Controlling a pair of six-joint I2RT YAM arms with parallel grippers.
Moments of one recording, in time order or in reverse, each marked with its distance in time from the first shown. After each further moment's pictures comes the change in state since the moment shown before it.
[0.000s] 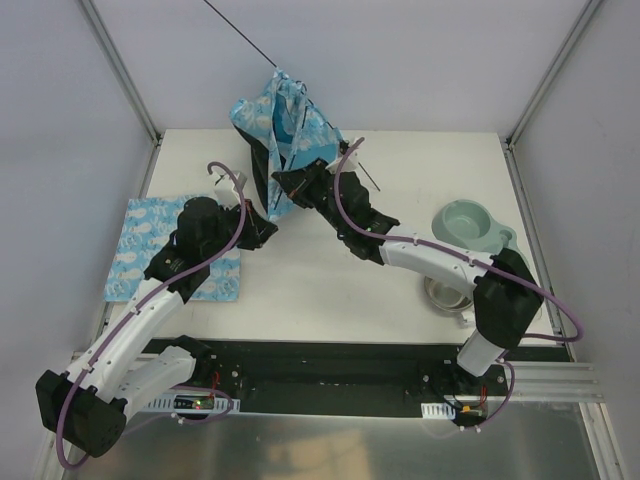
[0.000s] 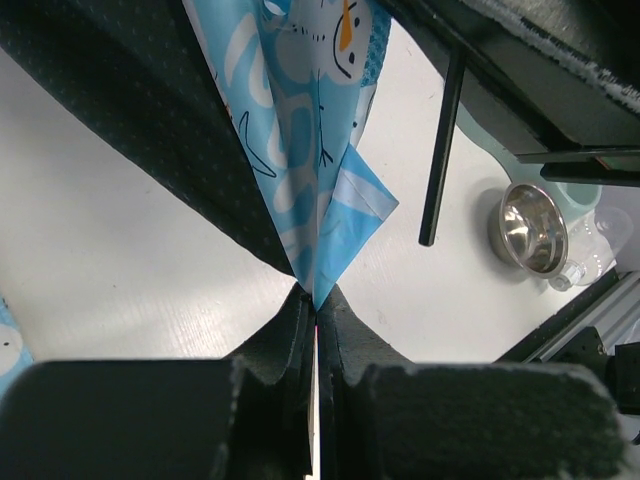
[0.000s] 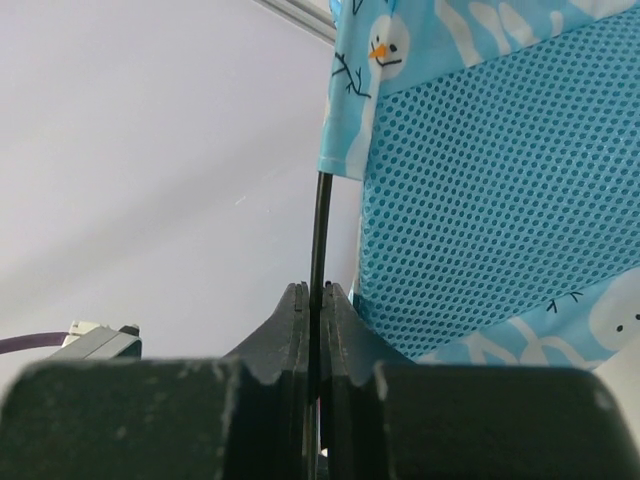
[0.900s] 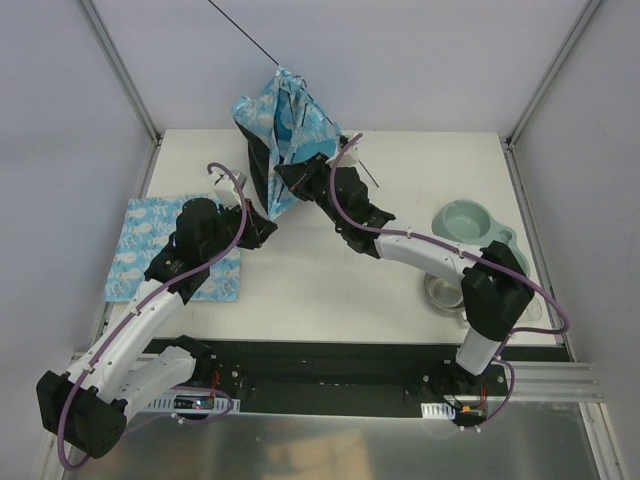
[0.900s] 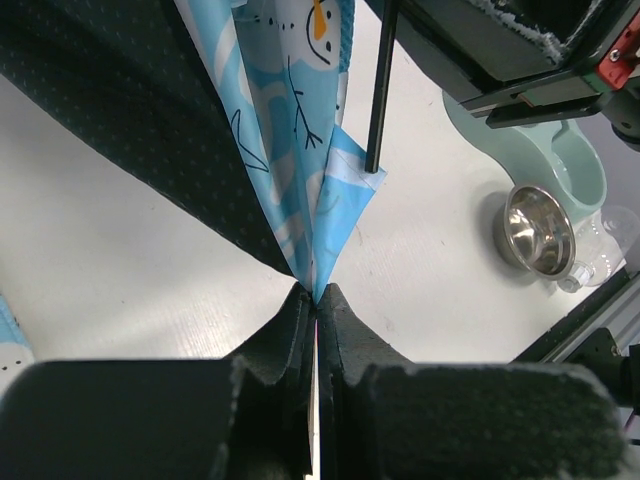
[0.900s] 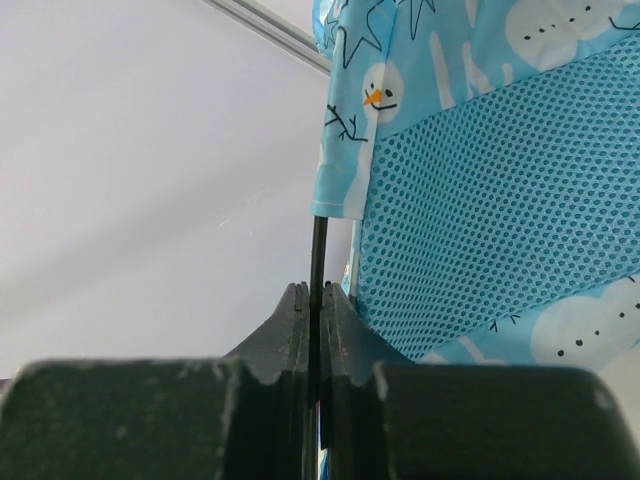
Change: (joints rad) left arm 0.005 -0.006 -0.021 0.043 0.015 0.032; right arm -0.040 0.063 0.024 0.060 -0.003 -0.042
